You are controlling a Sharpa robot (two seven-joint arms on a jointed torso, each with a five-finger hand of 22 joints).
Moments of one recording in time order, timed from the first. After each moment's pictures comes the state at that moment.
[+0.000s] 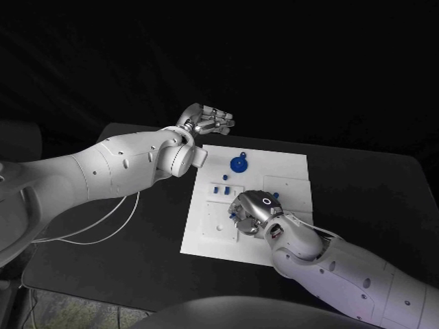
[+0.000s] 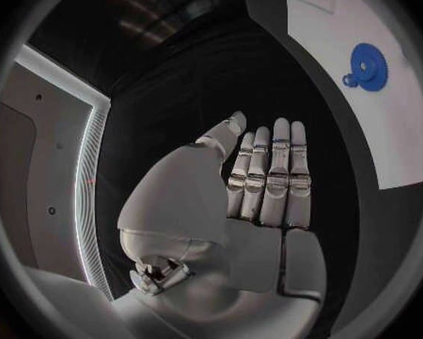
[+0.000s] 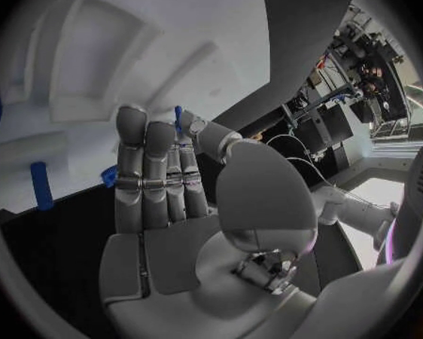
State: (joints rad) left arm 1.20 -0.58 -0.07 1.09 -0.26 -0.40 0.33; left_hand 1.37 -0.02 0.25 -0.12 0.13 1.07 0.14 0.07 0.07 1.15 0.12 0.06 0.06 1.21 0.10 0.07 0.12 0.06 1.01 0.08 0.07 0.53; right arm 0.74 -0.44 0.11 1.34 -1.93 -0.41 -0.28; right_hand 1.25 -0.12 0.72 -0.23 0.04 1.26 0.08 0.06 0.13 1.36 0.02 0.06 0.06 1.45 -0.07 0.74 0.84 0.11 1.47 -0.09 0.39 1.17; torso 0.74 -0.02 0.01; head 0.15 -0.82
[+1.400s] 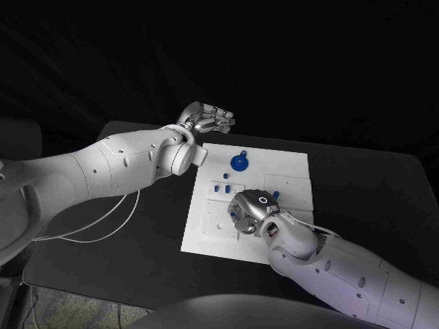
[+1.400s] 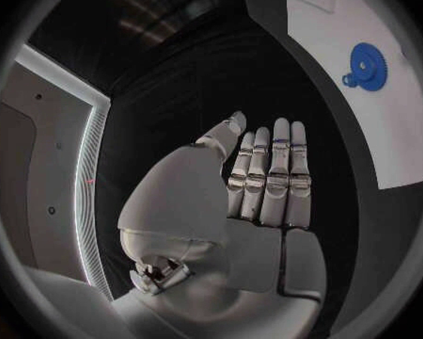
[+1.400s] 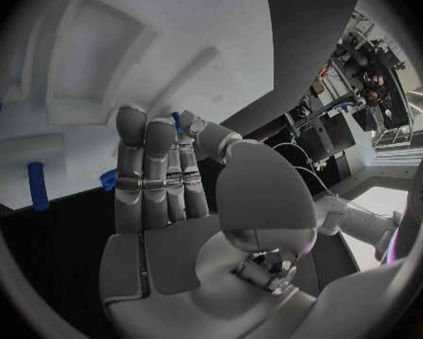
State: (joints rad) left arm 1.20 -0.58 -0.07 1.09 -0.26 -0.40 0.33; left_hand 1.37 -0.02 0.25 -0.12 0.13 1.07 0.14 0.07 0.07 1.15 0.12 0.06 0.06 1.21 0.09 0.07 0.12 0.06 1.01 0.08 0.07 0.51; right arm 0.75 -0.42 0.11 1.34 -1.98 -0.36 -0.33; right_hand 1.24 -0.11 0.71 -0.24 0.05 1.26 0.08 0.06 0.13 1.36 0.02 0.06 0.07 1.45 -0.06 0.74 0.84 0.11 1.47 -0.09 0.39 1.17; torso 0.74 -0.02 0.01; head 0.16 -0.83
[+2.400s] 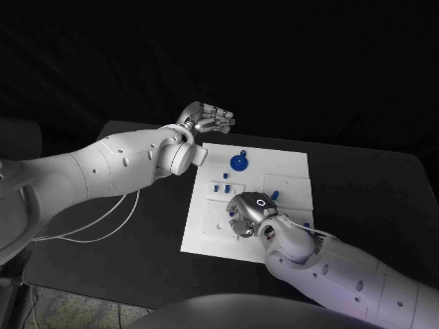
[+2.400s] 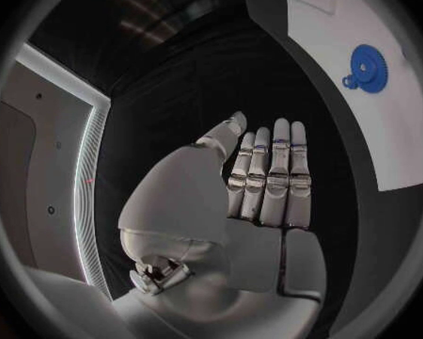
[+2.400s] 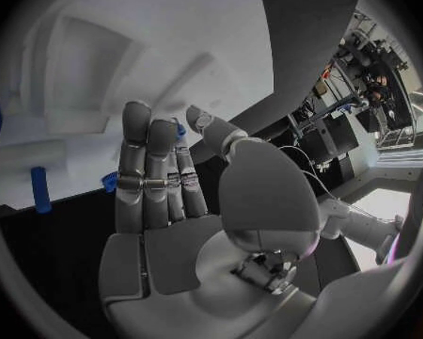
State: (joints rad) left arm 1.20 -0.58 -0.07 1.09 -0.26 -0.39 0.33; left_hand 1.37 -0.02 0.25 -0.12 0.13 1.07 0.14 0.07 0.07 1.14 0.12 0.06 0.06 1.21 0.10 0.07 0.12 0.06 1.01 0.08 0.07 0.50; right arm 0.75 -0.41 0.08 1.36 -1.99 -0.37 -0.39; right_hand 1.21 -0.21 0.61 -0.21 0.11 1.12 0.10 0.07 0.07 1.18 0.08 0.05 0.06 1.43 -0.04 0.74 0.82 0.15 1.47 -0.06 0.31 1.12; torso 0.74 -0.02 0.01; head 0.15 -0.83
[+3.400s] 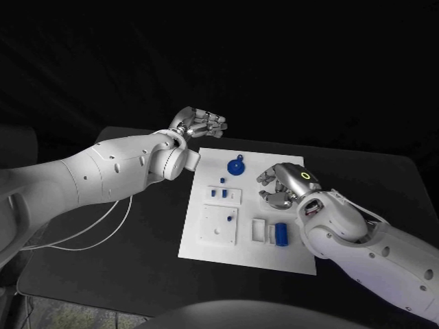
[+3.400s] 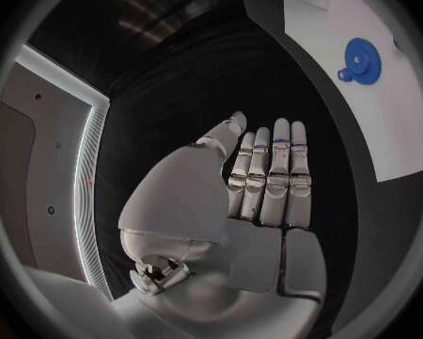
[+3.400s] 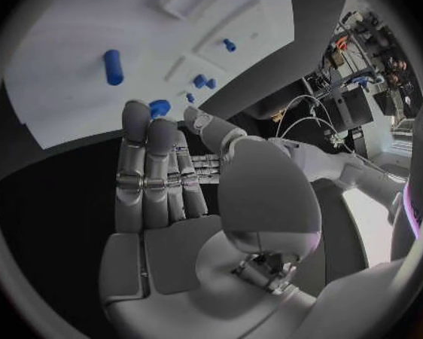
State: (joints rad) left arm 1.20 -0.61 -0.07 1.10 -0.26 -0.39 0.33; left_hand 1.37 -0.02 0.25 -0.11 0.13 1.07 0.14 0.07 0.07 1.14 0.12 0.06 0.06 1.21 0.10 0.07 0.12 0.06 1.01 0.08 0.08 0.49; right arm 0.75 -0.64 0.30 1.52 -1.89 -0.38 -0.35; right_hand 1.23 -0.23 0.63 -0.18 0.08 1.11 0.10 0.07 0.07 1.20 0.07 0.06 0.06 1.43 -0.04 0.75 0.78 0.15 1.47 -0.05 0.32 1.10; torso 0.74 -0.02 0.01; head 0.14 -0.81
